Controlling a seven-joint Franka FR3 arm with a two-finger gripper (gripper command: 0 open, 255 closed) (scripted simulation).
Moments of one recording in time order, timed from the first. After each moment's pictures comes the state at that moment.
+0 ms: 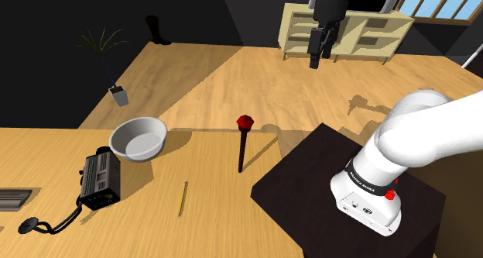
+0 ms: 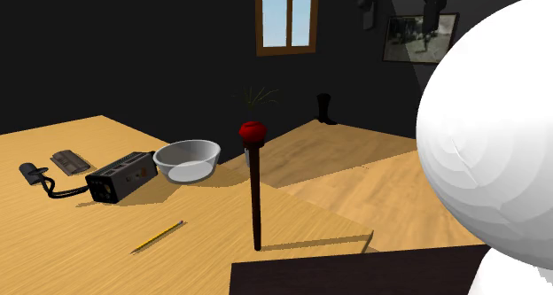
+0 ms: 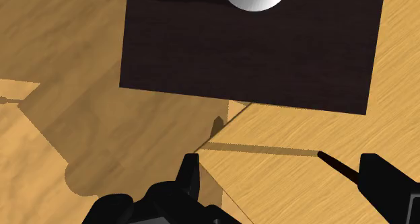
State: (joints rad) arm 0.01 -0.77 -0.01 -2.46 -0.01 1.52 -0.12
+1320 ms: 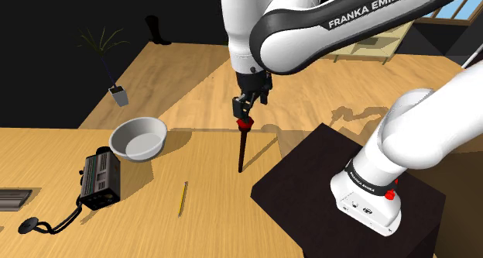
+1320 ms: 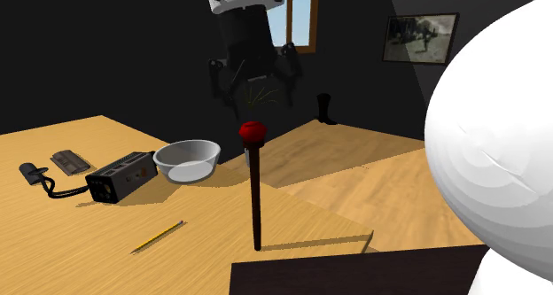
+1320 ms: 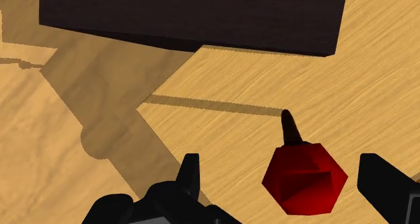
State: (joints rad) arm 0.10 -0.39 0.45 -2.48 0.03 1.97 0.36
